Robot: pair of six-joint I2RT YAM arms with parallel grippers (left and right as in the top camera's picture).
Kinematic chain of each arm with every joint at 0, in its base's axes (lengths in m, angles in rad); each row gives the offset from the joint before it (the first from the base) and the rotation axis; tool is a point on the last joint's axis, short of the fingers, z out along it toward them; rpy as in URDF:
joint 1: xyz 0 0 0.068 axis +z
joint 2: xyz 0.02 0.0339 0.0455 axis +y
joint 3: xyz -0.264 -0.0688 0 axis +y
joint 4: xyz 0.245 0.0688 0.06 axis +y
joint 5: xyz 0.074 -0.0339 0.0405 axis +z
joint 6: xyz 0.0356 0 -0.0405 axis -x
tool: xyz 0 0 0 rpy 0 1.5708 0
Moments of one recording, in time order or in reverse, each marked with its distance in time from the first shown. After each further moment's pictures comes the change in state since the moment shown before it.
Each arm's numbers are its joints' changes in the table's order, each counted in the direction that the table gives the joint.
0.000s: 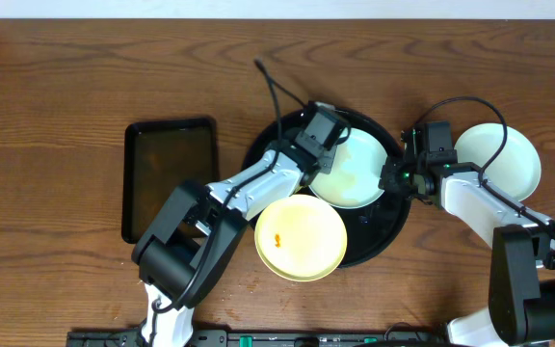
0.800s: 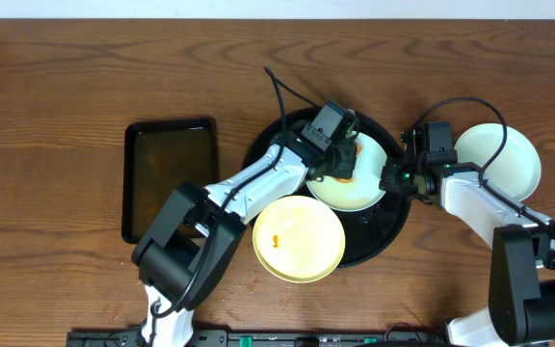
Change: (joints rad) left arm -0.012 -0.007 -0.069 0.089 -0.435 0.128; right arm 0.000 0.000 0.000 0.006 -0.001 0.013
